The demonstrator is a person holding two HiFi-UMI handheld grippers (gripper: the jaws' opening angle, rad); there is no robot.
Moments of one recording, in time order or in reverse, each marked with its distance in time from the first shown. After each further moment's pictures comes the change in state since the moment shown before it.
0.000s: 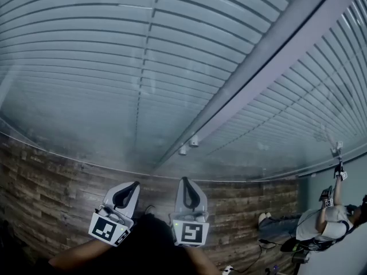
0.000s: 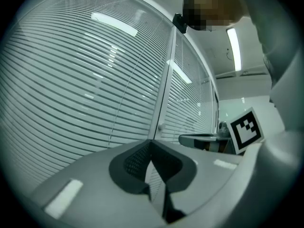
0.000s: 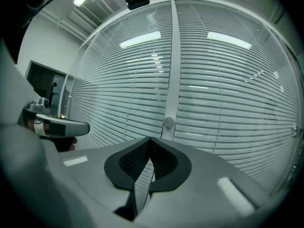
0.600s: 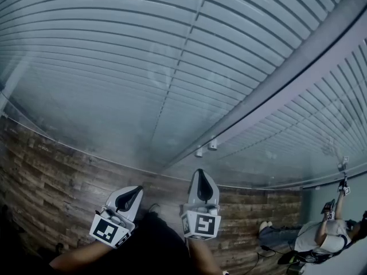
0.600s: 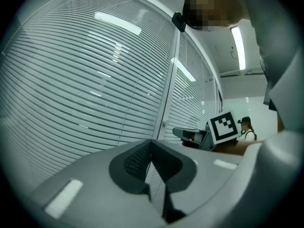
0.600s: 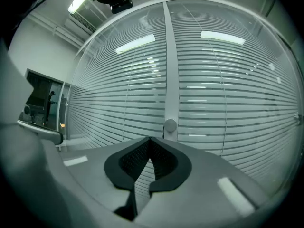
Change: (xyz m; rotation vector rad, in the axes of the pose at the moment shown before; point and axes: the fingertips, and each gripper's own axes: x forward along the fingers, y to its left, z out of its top) left arm -0.031 0.007 -0.004 -0.022 0.029 0.050; right arm 0.025 -0.014 0.005 0.053 -0.018 0.007
